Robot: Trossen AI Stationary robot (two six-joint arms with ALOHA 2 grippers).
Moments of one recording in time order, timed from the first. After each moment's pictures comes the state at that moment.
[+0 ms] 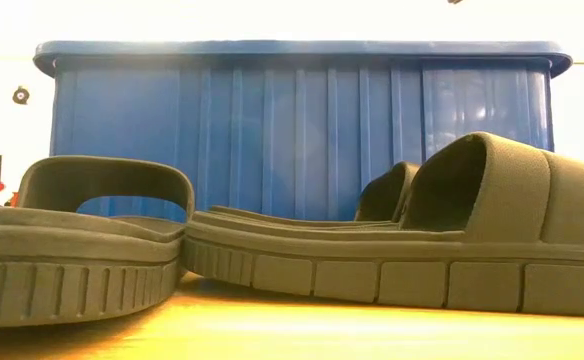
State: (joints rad) left arm -0.27 1.45 1.31 0.05 -0.01 -0.52; right arm 0.13 1.04 1.45 -1.23 0.98 0.36
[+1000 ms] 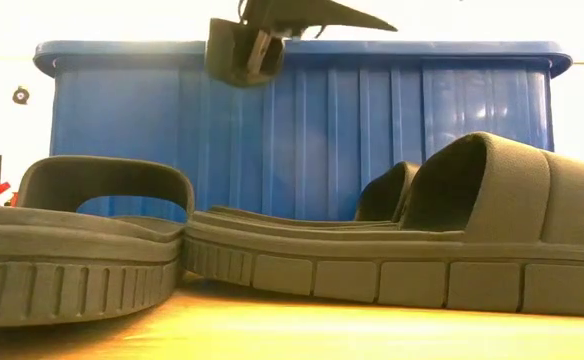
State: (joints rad) left arm -0.41 1.84 1.35 -0.01 -0.20 -1.27; right arm 0.13 1.00 1.45 -1.23 0.96 0.33
